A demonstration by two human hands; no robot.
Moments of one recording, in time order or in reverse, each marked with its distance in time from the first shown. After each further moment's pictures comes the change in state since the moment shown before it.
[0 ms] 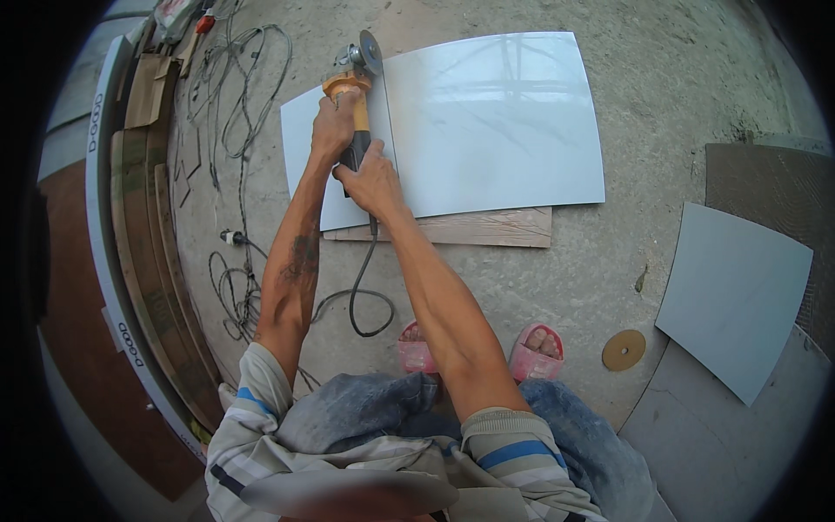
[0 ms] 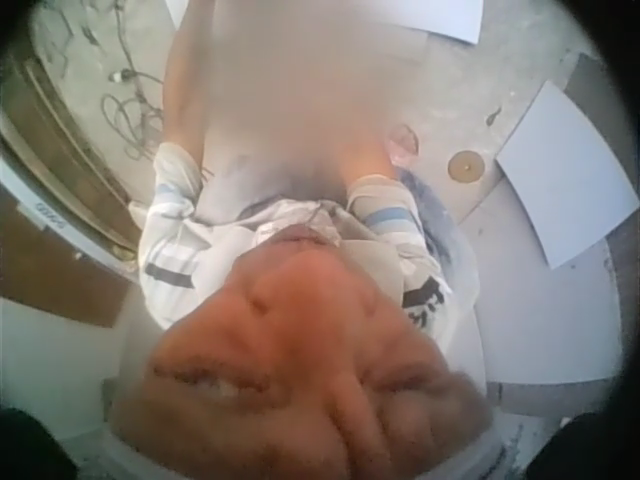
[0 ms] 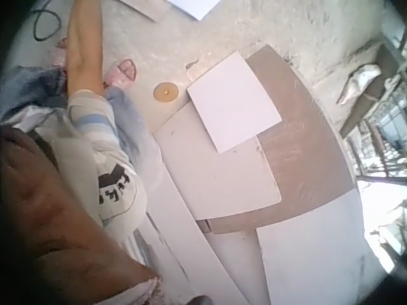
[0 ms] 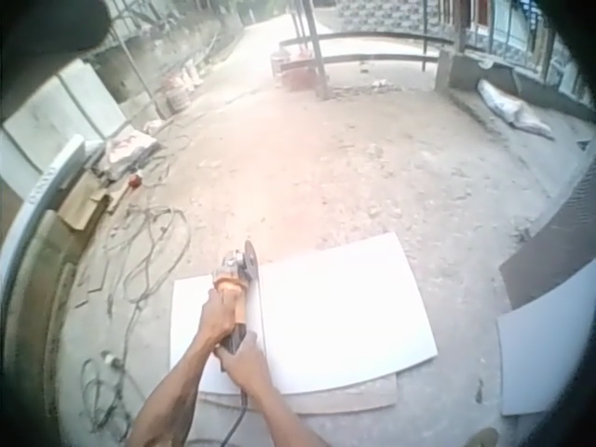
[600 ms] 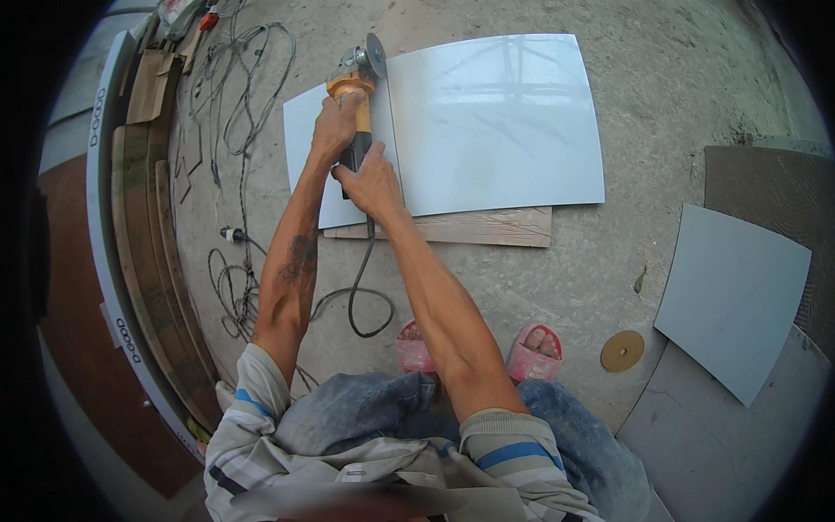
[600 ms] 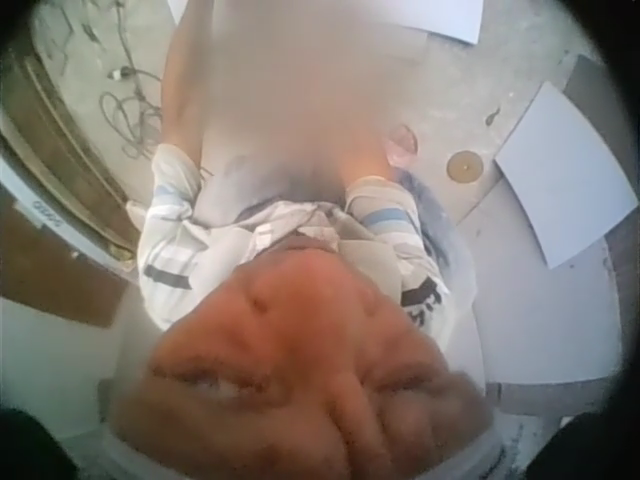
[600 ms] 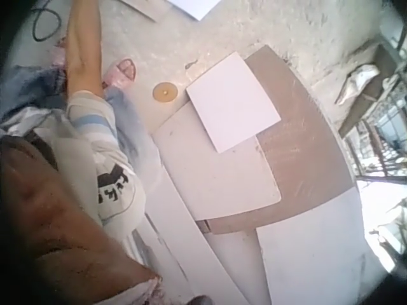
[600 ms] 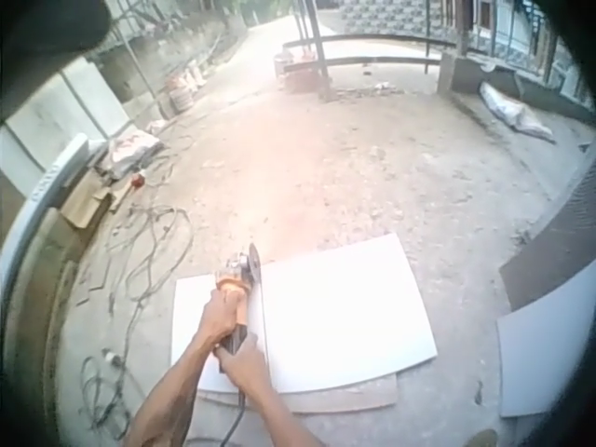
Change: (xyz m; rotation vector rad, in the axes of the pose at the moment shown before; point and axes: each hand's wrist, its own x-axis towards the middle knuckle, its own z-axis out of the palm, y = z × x) left_hand -0.004 0.001 -0.004 0.041 -0.032 0.000; right_hand -0.009 -0.003 0.000 0.003 0.000 0.007
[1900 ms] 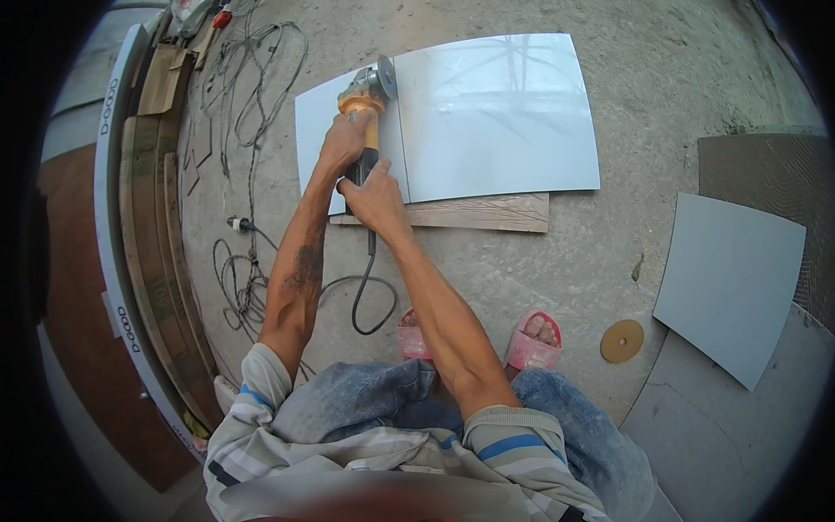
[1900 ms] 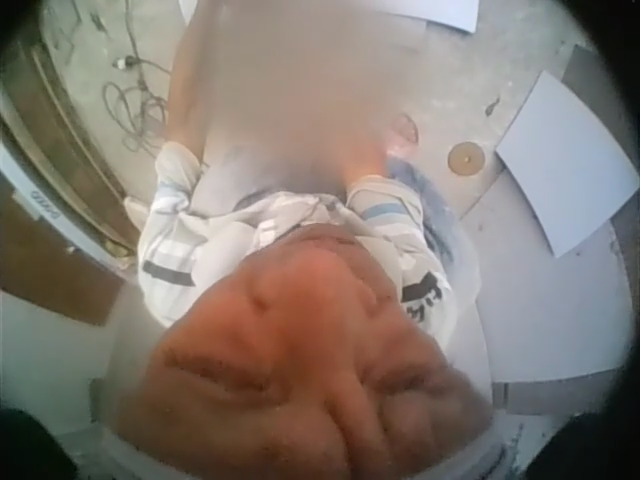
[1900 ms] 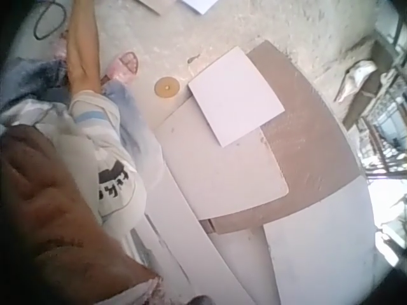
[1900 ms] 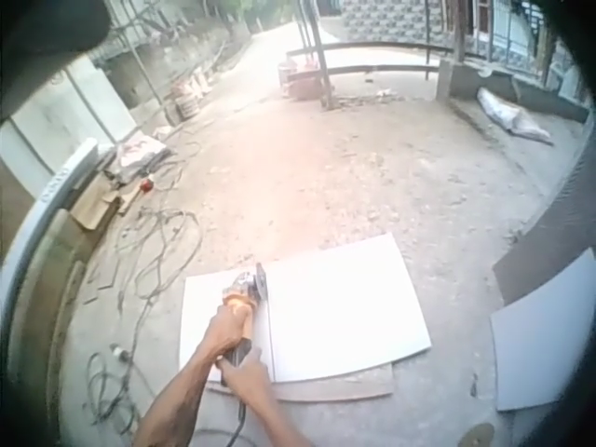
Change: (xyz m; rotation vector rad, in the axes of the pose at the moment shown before) left_hand -0.039 -0.014 -0.006 0.085 -0.126 -0.019; right_hand -0.048 -0.002 0.007 -0.023 0.021 0.051
